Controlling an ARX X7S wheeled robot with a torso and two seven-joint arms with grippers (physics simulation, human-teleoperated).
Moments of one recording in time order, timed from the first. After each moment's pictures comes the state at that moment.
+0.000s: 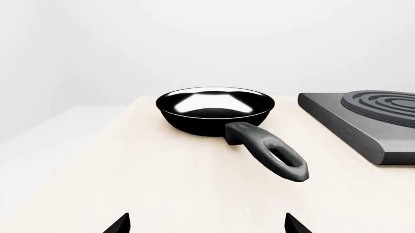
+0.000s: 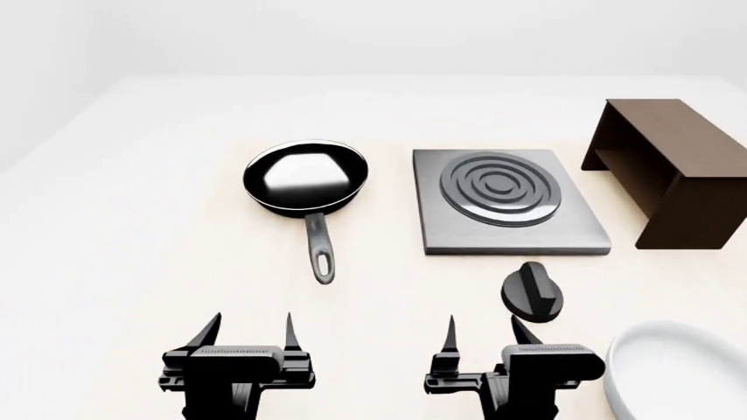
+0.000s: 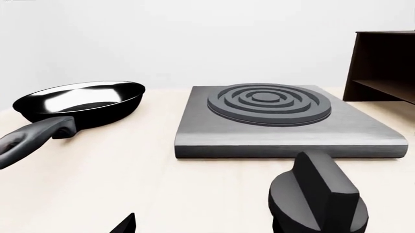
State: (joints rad) left arm -0.02 -0.18 0.21 0.00 -0.18 0.02 -0.21; right arm 0.02 0.18 -0.22 -0.03 0.20 0.03 0.20
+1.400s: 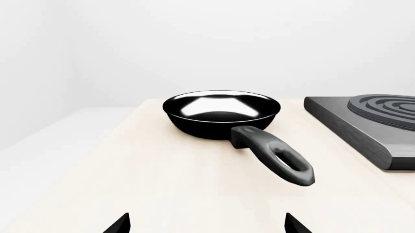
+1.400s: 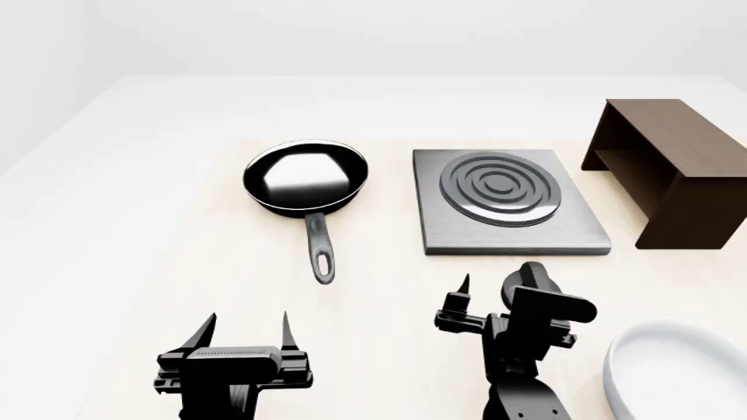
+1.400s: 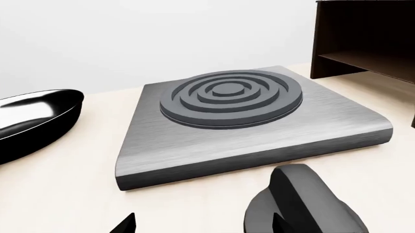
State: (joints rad) left arm -0.01 -0.20 0.24 0.02 -0.19 0.03 -0.27; right arm 0.33 0.11 -0.18 0.33 0.29 0.05 0.28
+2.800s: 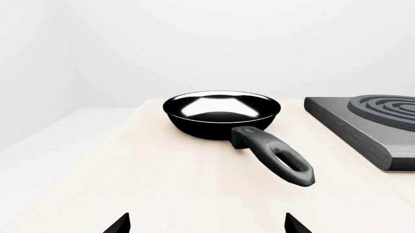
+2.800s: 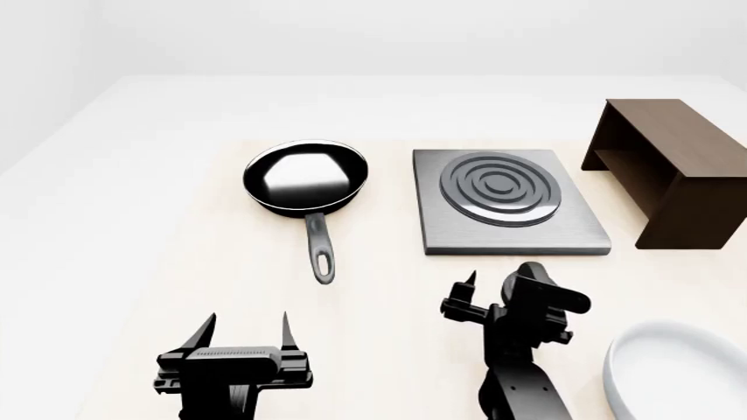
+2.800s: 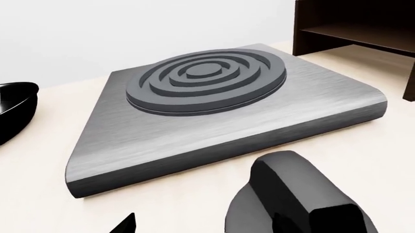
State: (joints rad) left arm -0.02 -0.23 0.27 0.02 -0.21 0.04 -0.29; right arm 0.50 0.08 -0.19 0.69 0.35 -0.09 0.29
